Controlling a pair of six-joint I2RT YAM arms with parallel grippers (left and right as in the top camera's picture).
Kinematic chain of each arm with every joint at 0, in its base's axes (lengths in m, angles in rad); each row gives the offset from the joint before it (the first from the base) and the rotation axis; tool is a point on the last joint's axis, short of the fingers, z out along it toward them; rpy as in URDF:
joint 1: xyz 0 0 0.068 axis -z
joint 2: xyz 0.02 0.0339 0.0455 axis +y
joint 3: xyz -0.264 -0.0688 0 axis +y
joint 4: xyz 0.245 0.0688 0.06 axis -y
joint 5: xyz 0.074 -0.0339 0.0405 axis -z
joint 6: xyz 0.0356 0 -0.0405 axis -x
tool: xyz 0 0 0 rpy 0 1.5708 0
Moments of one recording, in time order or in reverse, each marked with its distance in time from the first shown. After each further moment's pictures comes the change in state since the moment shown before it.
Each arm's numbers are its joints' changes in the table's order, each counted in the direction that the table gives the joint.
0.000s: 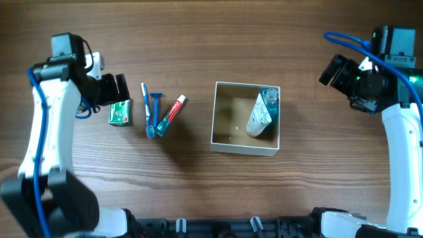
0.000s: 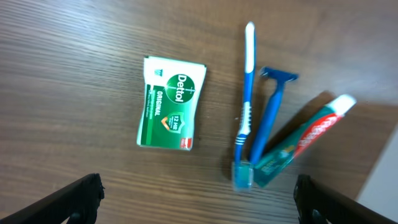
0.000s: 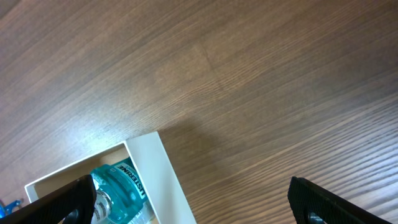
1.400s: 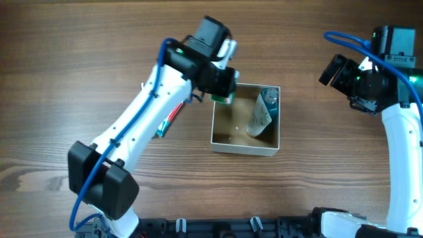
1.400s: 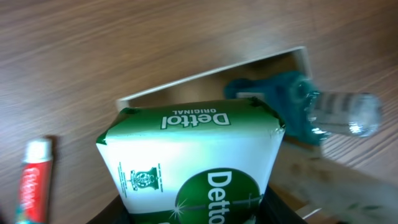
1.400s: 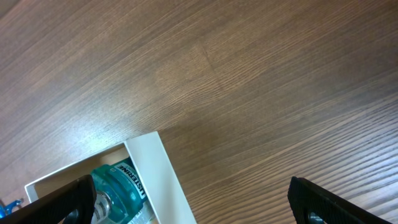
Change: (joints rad) left arm 0.739 0.183 -0.351 0.041 0.101 0.203; right arm 0.000 0.000 0.000 0.001 0.000 0.000
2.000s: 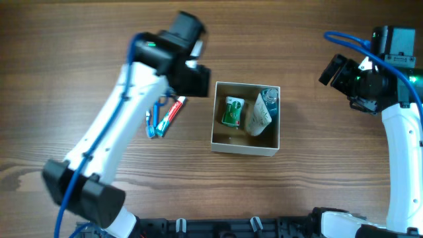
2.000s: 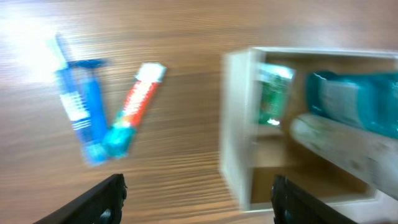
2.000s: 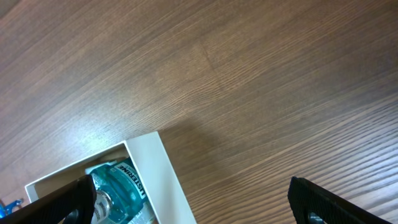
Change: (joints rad) left arm -0.143 -0.092 -0.061 -0.306 -0.164 0.111; right arm 0.000 0.000 0.000 0.000 0.000 0.000
